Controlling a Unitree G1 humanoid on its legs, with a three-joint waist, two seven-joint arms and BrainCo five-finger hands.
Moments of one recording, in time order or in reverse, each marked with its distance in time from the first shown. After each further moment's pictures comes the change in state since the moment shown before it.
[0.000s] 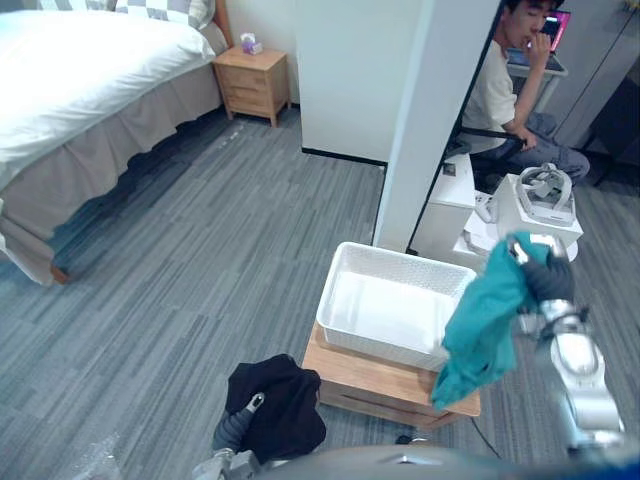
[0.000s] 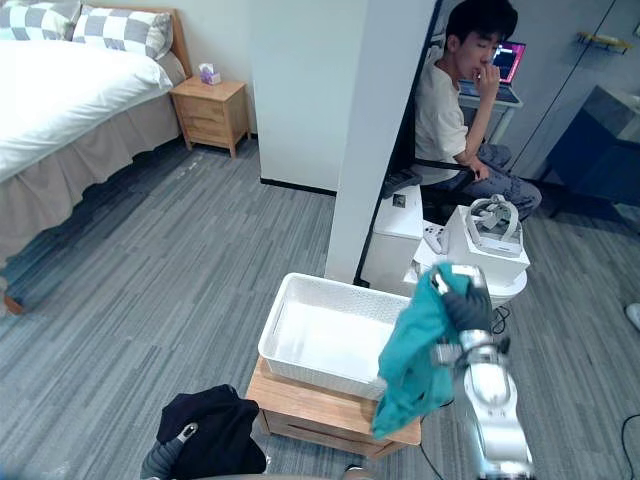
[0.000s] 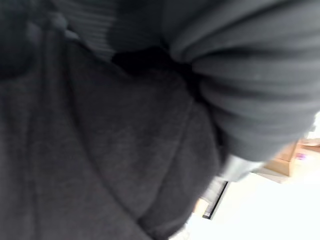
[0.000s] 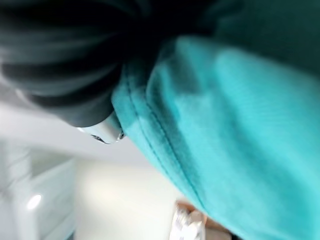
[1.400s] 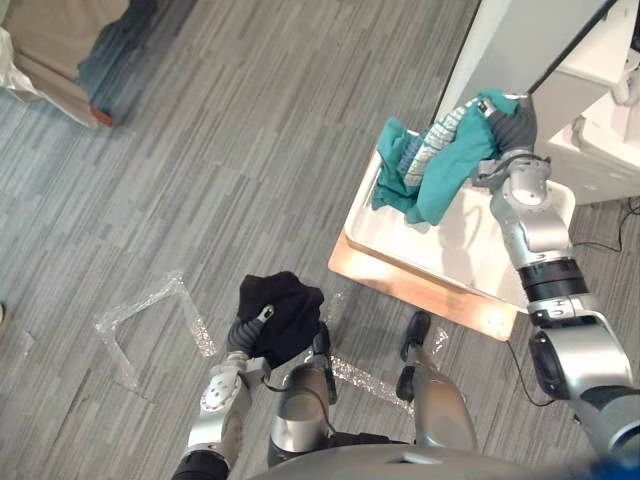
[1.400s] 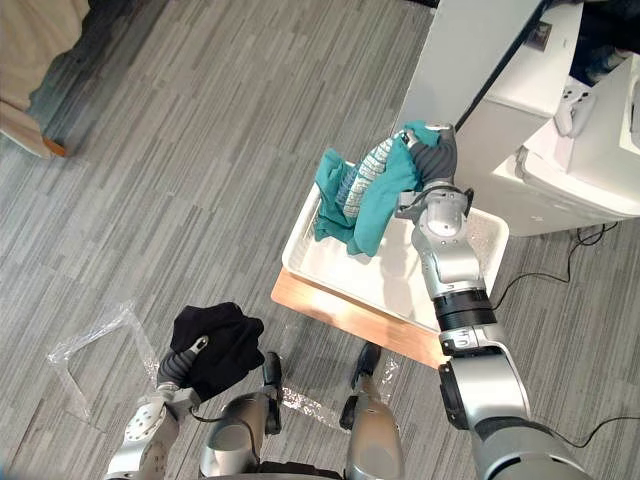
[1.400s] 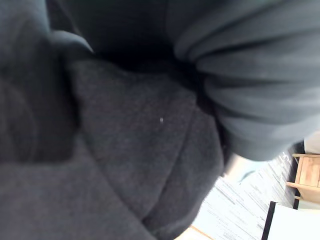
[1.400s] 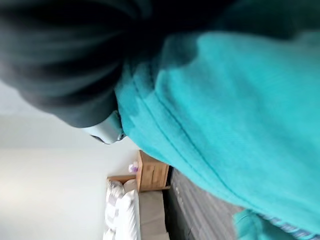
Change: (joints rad) left arm -0.393 0.021 -0.013 0.075 0.065 -0.095 0.067; right arm -0.701 0.027 0.105 0.529 0.003 0.132 -0.221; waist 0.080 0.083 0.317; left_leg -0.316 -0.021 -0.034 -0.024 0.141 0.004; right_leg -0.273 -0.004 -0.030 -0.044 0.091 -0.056
